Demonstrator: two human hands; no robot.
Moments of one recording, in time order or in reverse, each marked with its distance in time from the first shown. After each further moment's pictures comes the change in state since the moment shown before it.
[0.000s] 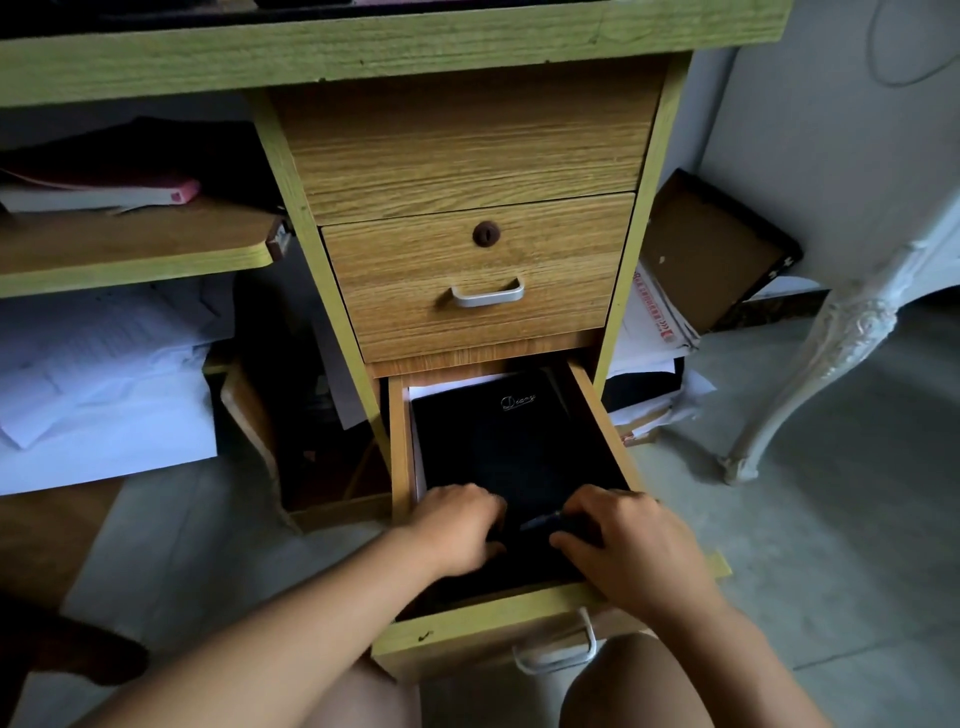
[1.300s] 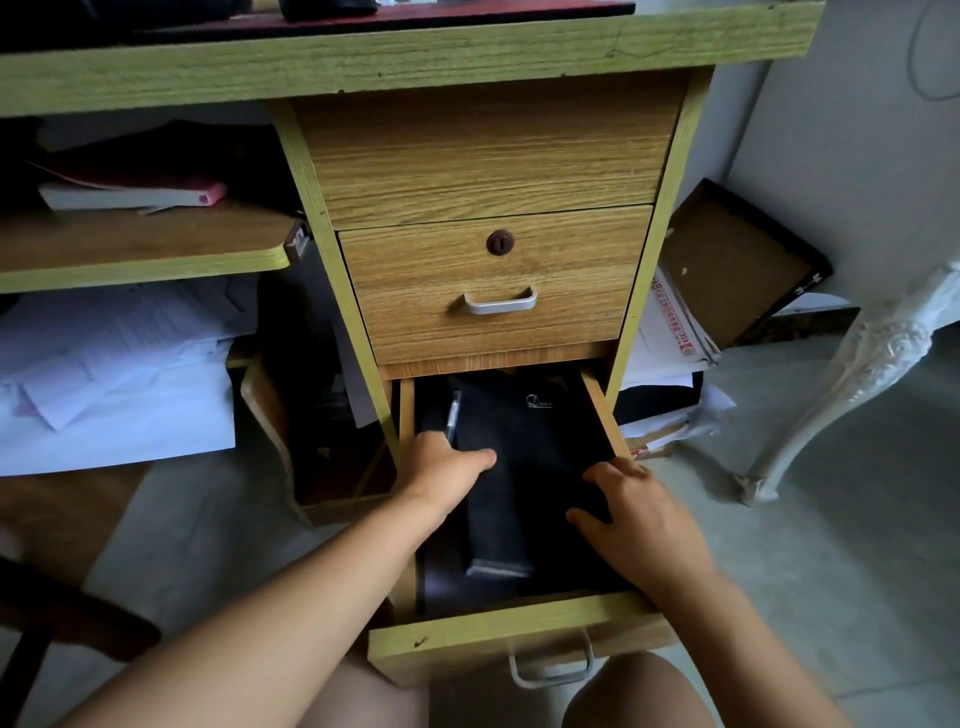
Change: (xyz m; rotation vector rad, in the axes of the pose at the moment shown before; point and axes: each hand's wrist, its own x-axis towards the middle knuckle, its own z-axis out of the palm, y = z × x) left_hand 0.021 -0.010 -0.025 -1.013 0.444 -0.704; right_hand 0.032 0.018 0.000 -0.033 -0.039 0.109
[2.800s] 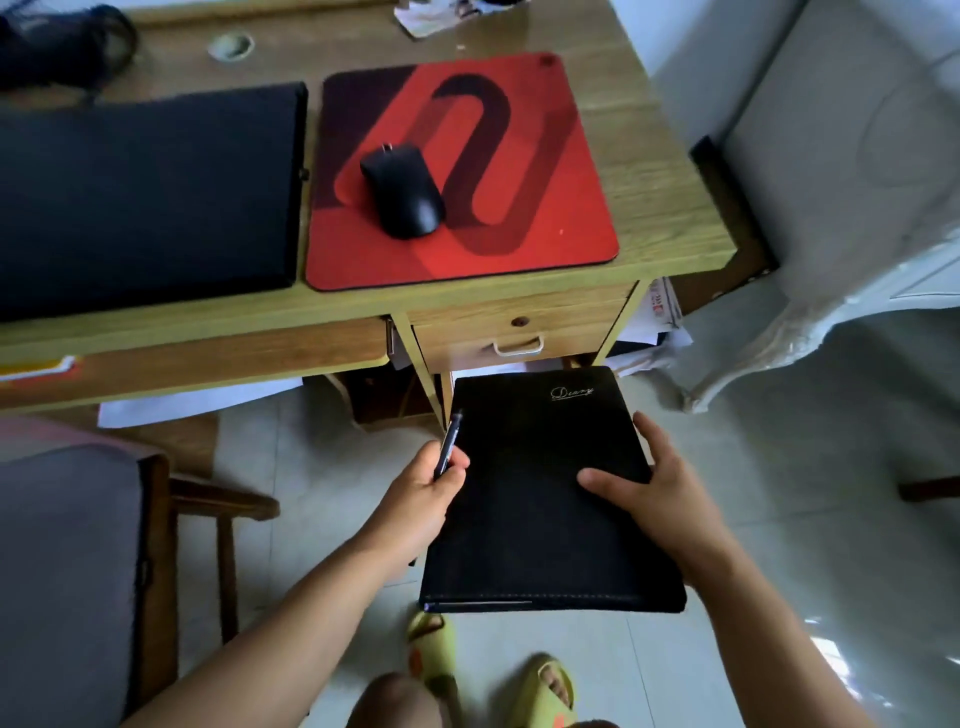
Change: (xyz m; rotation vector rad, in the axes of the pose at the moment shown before) left_hand -0.152 0.135 -0.202 0.006 -0.407 -0.032; right_hand -0.034 -0.115 -0.237 0.974 -0.208 0.590
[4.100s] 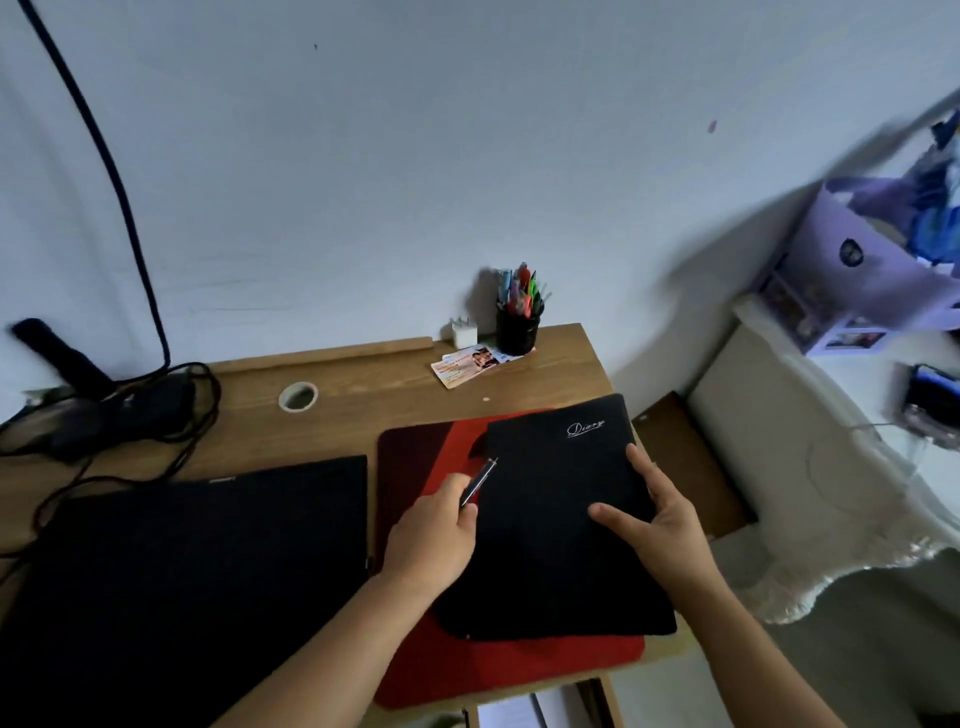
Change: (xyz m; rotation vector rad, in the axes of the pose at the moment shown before) left_hand 0.144 0.263 -0.182 0.433 0.218 0.274; right_hand 0.144 -0.290 -0.004 0.030 0.093 -0.299
